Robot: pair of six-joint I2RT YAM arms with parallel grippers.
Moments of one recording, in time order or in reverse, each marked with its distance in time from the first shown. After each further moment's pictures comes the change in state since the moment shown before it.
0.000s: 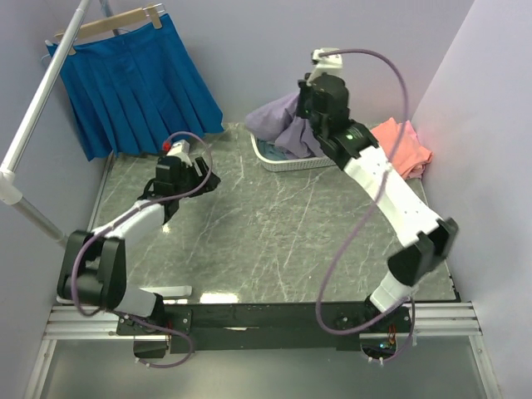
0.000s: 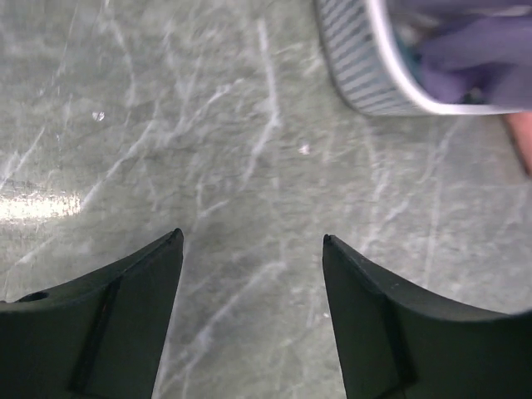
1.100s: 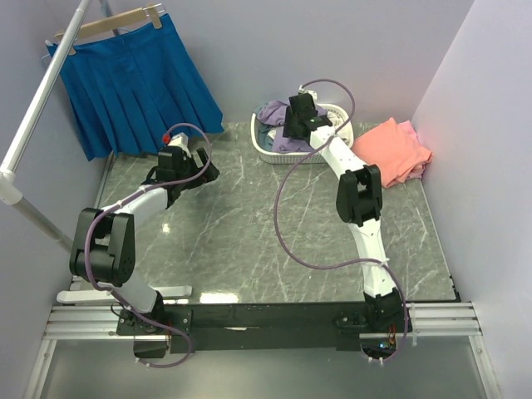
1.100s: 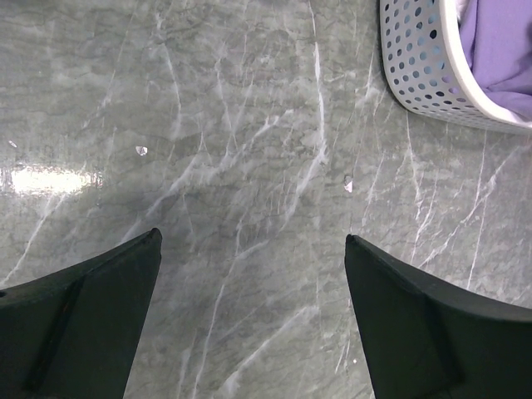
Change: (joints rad) left arm 0.040 0.150 0.138 -0.045 -0.026 0.010; right arm -0.200 0.790 0.465 -0.231 -0.181 0.208
